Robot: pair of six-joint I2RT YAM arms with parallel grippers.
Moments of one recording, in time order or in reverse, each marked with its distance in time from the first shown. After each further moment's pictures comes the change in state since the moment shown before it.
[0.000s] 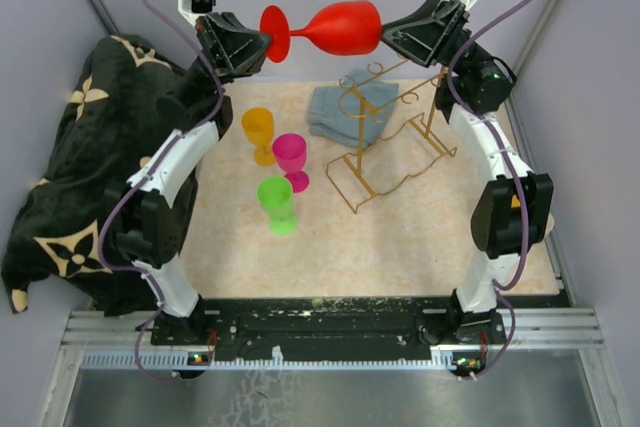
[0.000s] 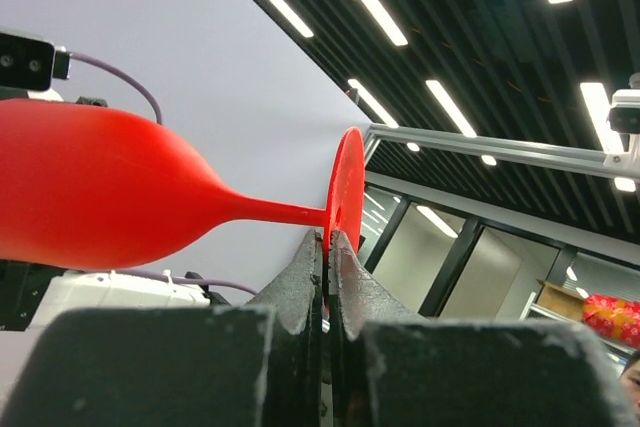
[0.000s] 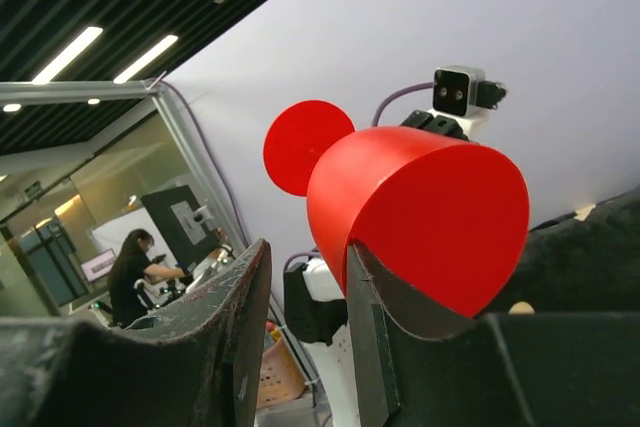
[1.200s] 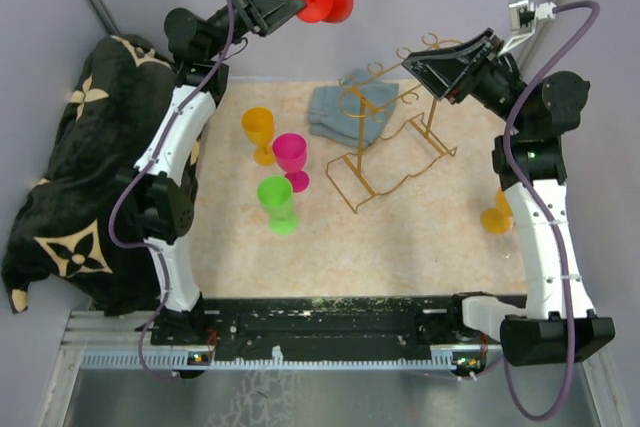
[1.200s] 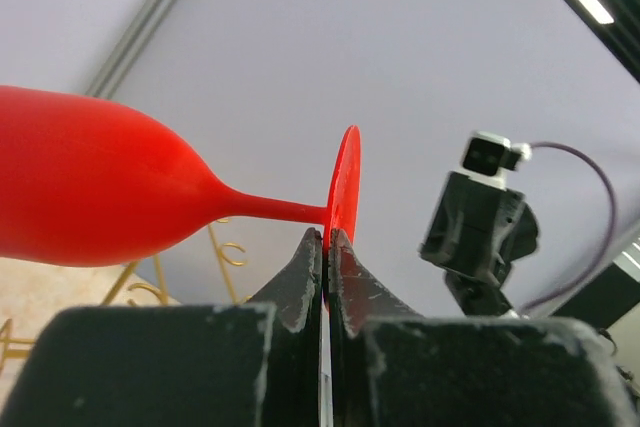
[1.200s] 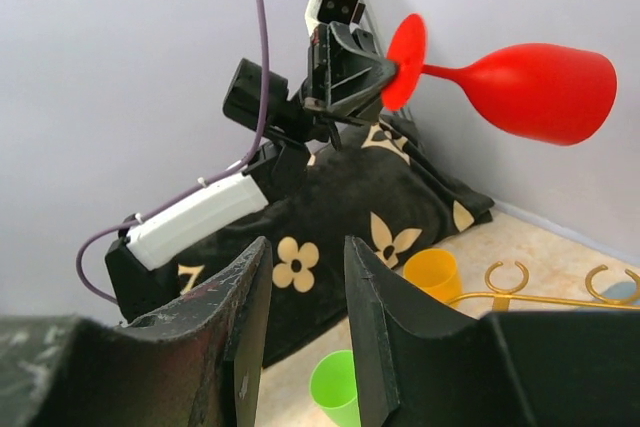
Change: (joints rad) left arm 0.058 0.182 0.401 -0.845 0.152 0.719; right arm -0.101 -0.641 -0.296 -1.213 0.026 -1.101
